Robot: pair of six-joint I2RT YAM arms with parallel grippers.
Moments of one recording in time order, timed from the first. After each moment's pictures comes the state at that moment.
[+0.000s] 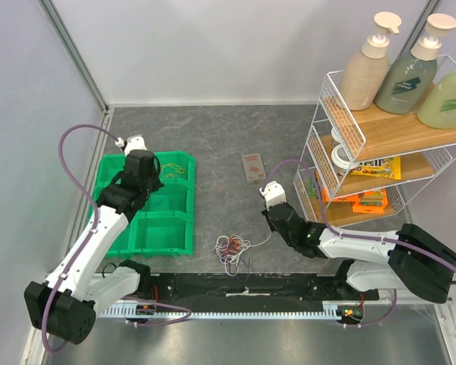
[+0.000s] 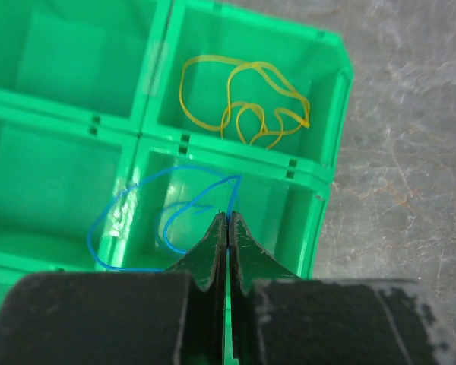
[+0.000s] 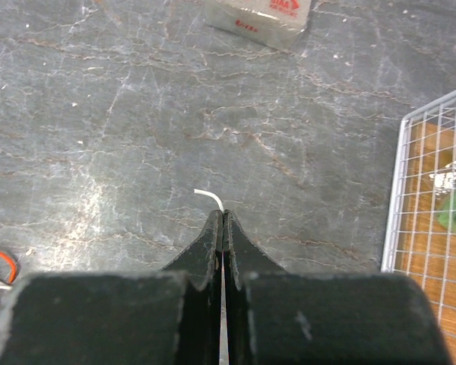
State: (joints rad) left arm -0.32 0.98 0.92 -0.60 -0.41 -0.40; right arm 0.98 1.24 0.42 0.22 0.55 0.19
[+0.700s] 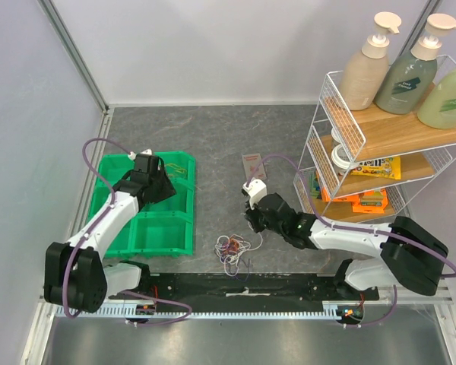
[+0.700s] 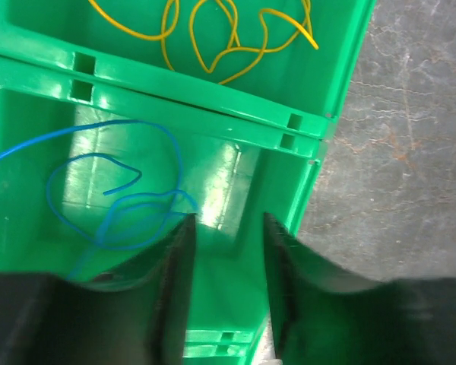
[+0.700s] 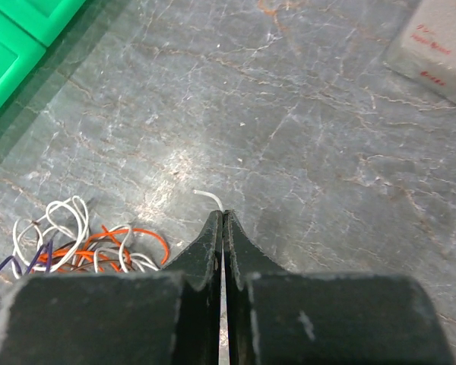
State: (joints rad) left arm -0.21 1.21 0.77 -0.48 -0.09 -0.57; right arm 0.98 1.32 0.57 0.18 0.19 0.22
